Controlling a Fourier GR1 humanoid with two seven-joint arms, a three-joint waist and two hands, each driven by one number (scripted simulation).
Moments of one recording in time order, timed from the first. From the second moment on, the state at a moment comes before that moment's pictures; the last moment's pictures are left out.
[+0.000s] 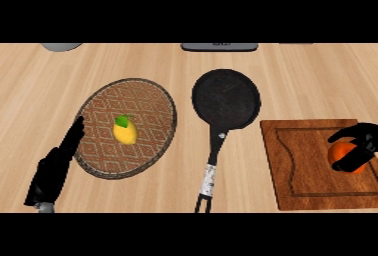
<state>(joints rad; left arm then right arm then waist) 0.07 0.32 -0.09 -1.58 -0.06 0.11 0.12 -0.31 -0.64 0.07 -1.16 0.17 0.57 0.81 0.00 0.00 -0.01</state>
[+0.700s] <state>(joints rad) 0.05 0.30 -0.07 -1.59 -0.09 0.08 0.14 -0.28 -0.61 0.07 -1.17 0.33 0.49 0.63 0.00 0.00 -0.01</state>
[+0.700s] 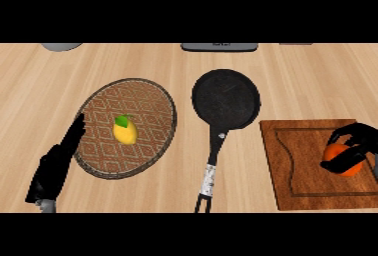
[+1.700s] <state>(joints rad) 0.06 0.28 -0.06 -1.59 -0.11 0.07 0.13 -0.42 -0.63 0.08 -1.44 0.68 -0.04 0.24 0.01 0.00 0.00</state>
